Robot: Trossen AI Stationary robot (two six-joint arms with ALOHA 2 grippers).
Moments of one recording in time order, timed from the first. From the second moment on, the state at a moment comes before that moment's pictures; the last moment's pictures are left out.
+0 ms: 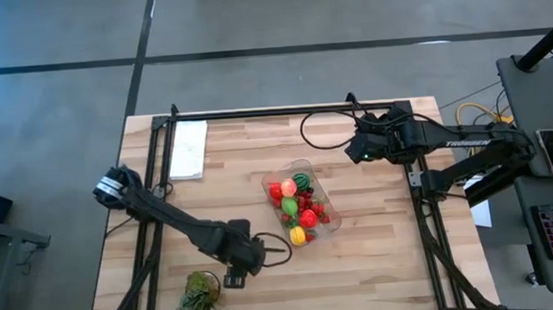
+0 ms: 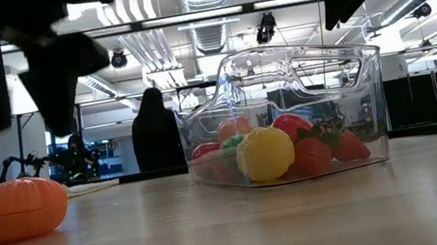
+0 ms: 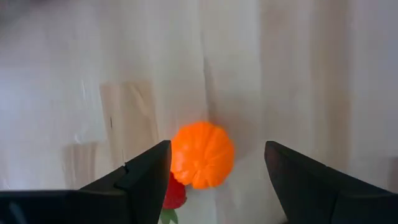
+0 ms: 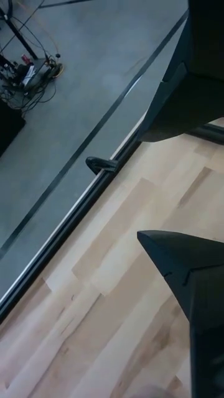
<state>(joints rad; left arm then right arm) -0.50 1.73 1.29 -0.85 -0.03 -0.41 -0.06 1.20 1.15 -1.16 0.84 0.63</state>
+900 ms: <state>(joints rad) -0.50 1.82 1.22 -0.81 -0.01 -0.55 -0.06 1.20 1.15 -1.15 0.84 0.59</state>
